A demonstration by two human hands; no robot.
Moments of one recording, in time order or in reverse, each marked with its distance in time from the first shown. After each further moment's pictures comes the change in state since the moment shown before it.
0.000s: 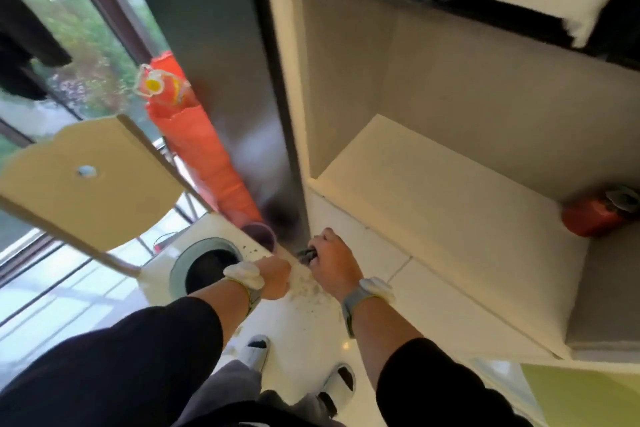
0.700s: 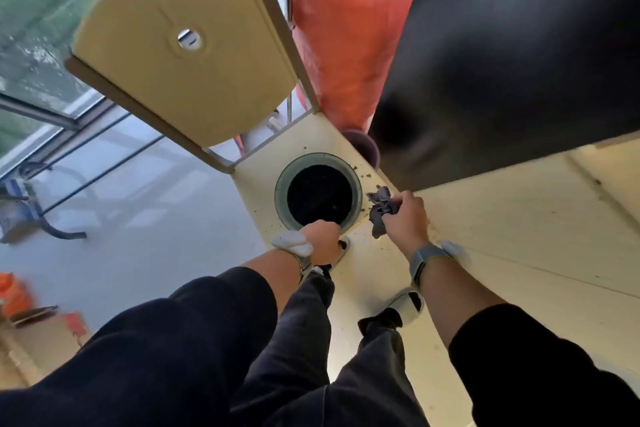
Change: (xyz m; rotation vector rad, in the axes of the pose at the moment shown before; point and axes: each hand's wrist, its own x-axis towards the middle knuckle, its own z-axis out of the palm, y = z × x) left_hand 0.068 -0.255 0.099 -0.376 -0.241 -0.055; right_hand 0.154 -0.100 0.234 0.183 -0.162 0.608
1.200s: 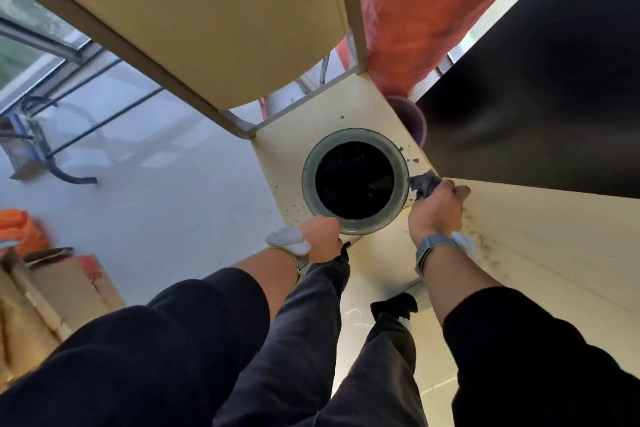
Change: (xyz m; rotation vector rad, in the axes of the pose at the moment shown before) left_hand 0.058 -0.093 0.039 -0.039 -0.004 -0.111; right_hand 0.074 -0.002 0.101 -0.305 0.231 0.153
